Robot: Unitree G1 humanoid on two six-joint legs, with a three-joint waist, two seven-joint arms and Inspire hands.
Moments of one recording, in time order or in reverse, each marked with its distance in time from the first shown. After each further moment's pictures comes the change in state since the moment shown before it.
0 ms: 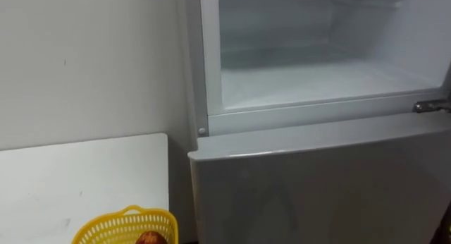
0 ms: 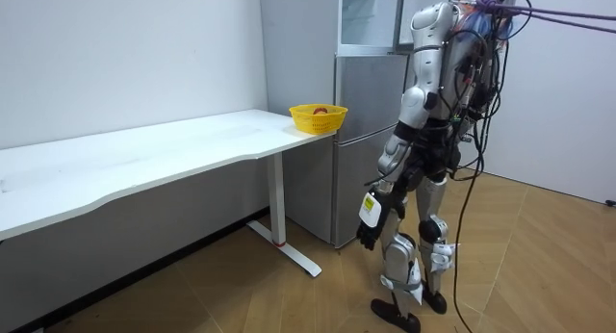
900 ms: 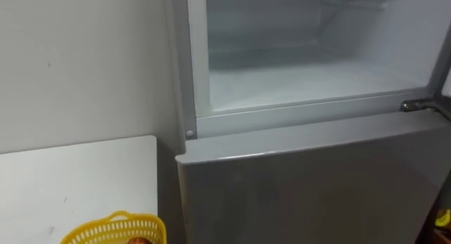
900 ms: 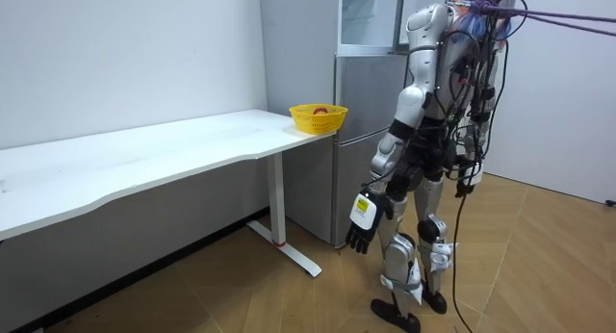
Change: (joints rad) left arm 0.023 0.003 0.294 -0.007 0.029 0.022 0.007; right arm -0.039 0.006 -0.631 0.309 1.365 0.123 0.048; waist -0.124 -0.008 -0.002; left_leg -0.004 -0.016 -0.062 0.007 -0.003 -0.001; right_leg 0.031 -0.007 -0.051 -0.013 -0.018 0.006
